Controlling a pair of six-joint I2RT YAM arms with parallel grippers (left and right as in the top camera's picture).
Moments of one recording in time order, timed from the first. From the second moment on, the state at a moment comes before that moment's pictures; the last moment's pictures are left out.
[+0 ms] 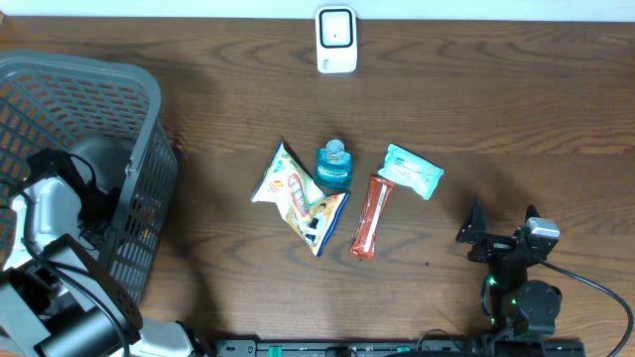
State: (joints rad) left arm 0.60 1.68 1.04 -0.98 0.21 -0.33; right arm -0.04 0.01 0.01 -0.07 0.04 0.21
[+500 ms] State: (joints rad) left arm 0.75 1.46 1.11 -0.97 0.19 -0.40; right arm -0.04 0.01 0.01 -0.07 0.04 0.21
